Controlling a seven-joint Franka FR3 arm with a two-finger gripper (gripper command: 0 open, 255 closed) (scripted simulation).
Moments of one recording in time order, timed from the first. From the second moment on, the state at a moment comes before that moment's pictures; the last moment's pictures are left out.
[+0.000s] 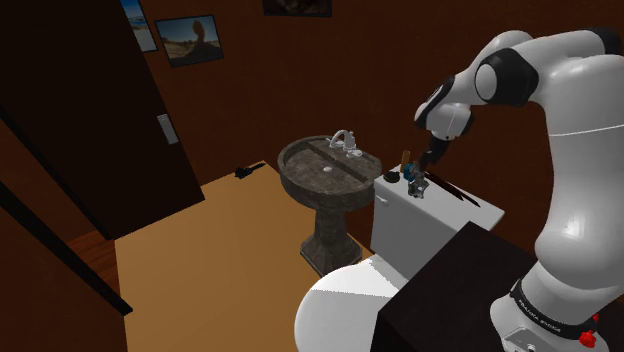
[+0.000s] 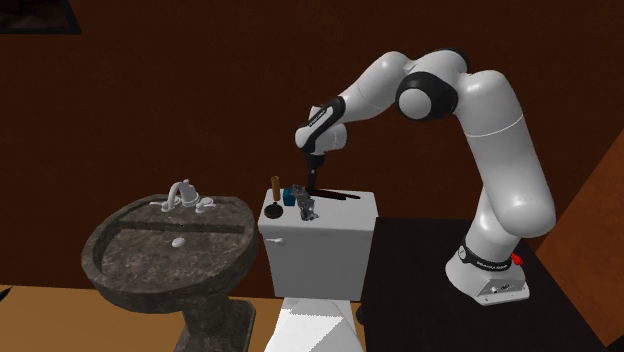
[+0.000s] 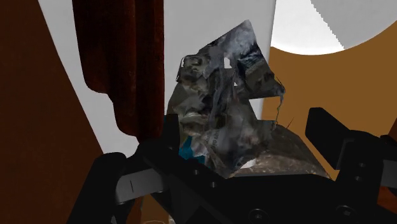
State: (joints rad) arm -0.32 0.59 -0.37 -1.93 0.55 2.47 -1.03
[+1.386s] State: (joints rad) arm -0.34 0.63 -0.35 -1.91 0.57 2.49 -1.05
